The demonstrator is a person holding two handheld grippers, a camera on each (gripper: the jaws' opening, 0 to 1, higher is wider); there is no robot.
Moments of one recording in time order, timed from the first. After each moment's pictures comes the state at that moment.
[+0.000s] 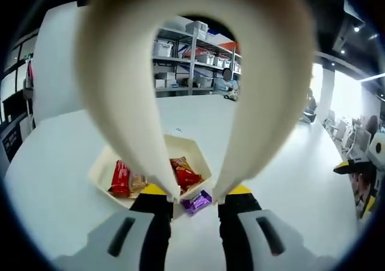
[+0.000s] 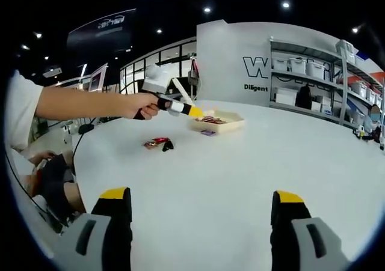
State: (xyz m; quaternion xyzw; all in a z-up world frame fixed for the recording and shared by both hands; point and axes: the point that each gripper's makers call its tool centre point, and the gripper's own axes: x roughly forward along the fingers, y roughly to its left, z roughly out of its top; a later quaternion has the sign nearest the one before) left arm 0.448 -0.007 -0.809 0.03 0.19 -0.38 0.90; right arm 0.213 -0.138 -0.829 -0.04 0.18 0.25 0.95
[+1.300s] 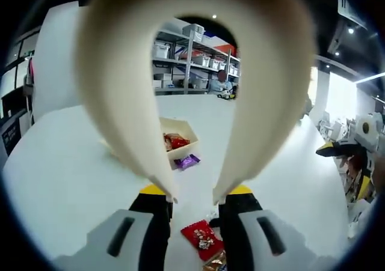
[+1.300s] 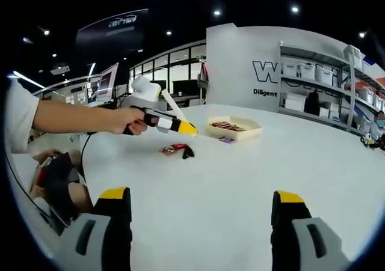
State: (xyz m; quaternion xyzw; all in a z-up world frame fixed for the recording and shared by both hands) left arm 0.386 0.039 -0.827 0.02 0.18 -0.39 0.90; right arm 0.206 -0.092 -0.821 -0.05 0.17 0.28 0.94
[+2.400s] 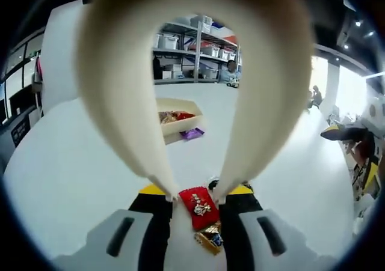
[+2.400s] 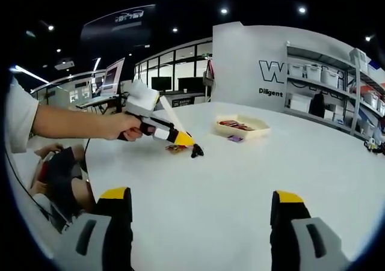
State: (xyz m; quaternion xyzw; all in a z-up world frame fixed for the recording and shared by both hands) left arm 0.373 0.066 -0.857 0.04 0.21 -0.35 0.91; right arm 0.203 -0.077 -0.825 -0.07 0.18 0.30 0.94
